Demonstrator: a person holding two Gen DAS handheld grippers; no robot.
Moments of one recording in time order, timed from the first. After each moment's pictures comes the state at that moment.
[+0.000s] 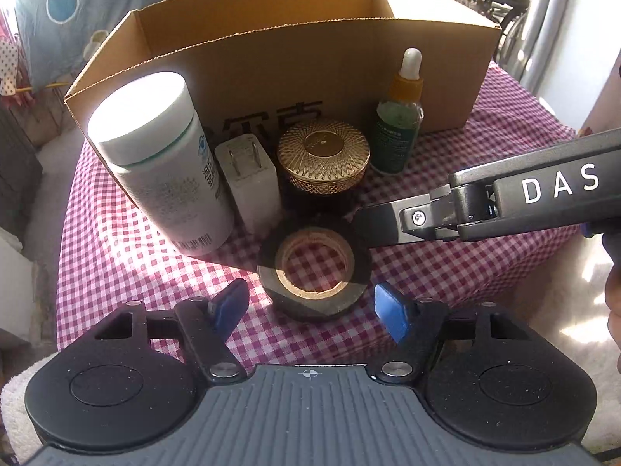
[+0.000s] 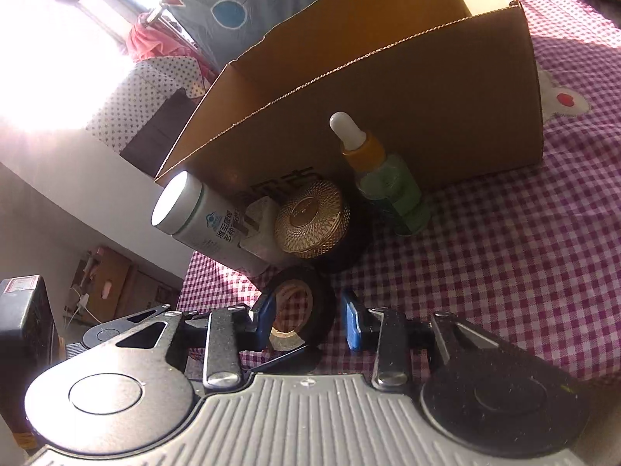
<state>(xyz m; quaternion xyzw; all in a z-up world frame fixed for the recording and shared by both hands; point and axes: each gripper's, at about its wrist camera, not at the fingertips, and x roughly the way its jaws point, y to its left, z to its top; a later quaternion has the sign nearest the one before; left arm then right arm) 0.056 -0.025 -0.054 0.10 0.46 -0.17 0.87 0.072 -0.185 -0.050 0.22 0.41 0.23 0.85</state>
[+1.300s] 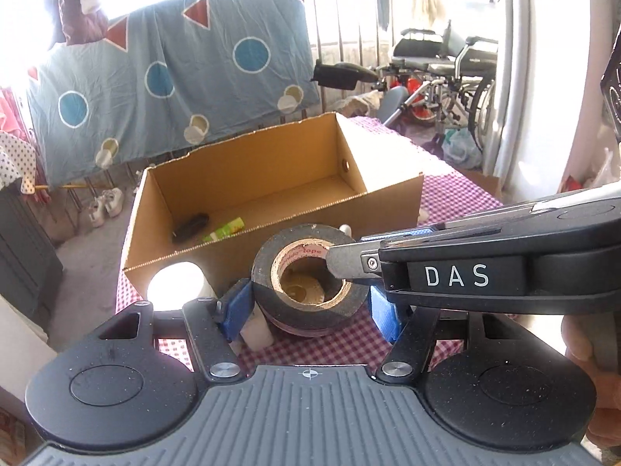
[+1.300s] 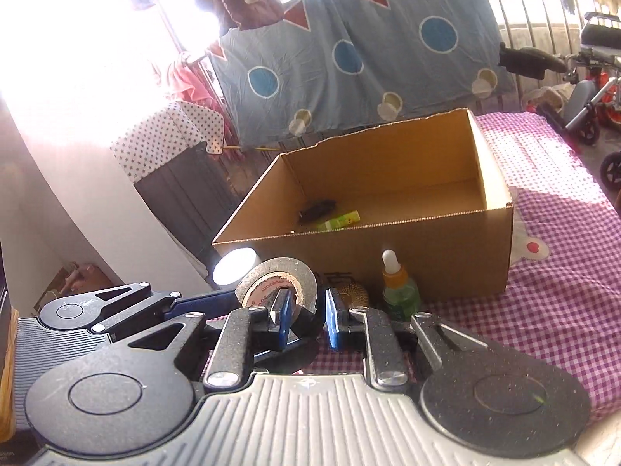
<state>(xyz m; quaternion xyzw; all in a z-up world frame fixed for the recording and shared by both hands) 0.006 -0.048 0.053 0.12 0.30 -0.18 0.93 0.016 -0.193 0.049 0.15 0.25 0.22 0.93</state>
